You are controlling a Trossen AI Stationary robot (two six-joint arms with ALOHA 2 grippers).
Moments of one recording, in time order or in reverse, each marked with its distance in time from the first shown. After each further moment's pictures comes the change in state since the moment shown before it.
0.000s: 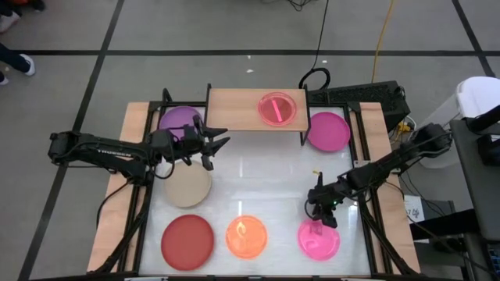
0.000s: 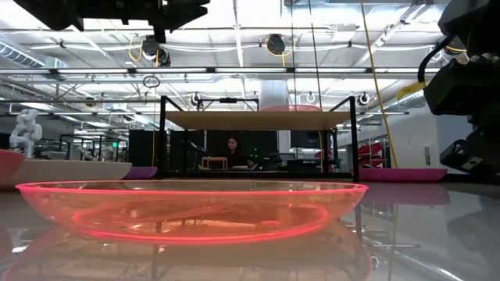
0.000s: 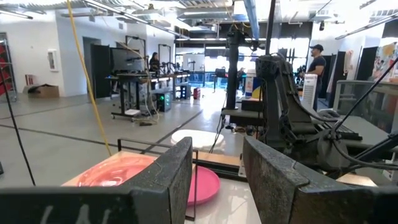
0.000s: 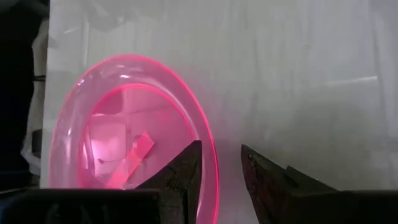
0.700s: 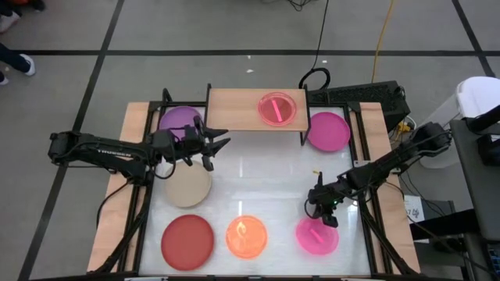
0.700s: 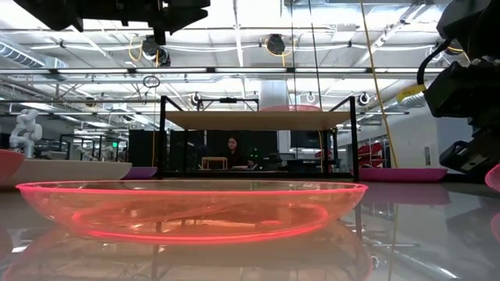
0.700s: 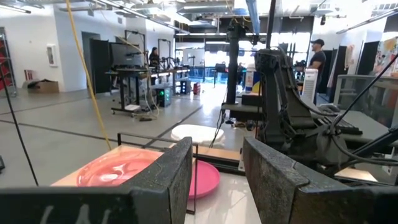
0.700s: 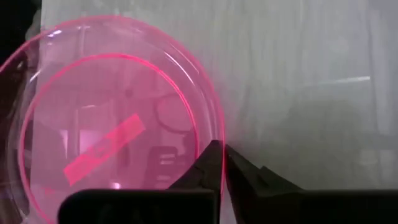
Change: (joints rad) left arm 0.000 0.000 0.000 -0.024 0.000 -0.005; right arm 0.000 0.001 -0.003 0.012 0.000 -0.029
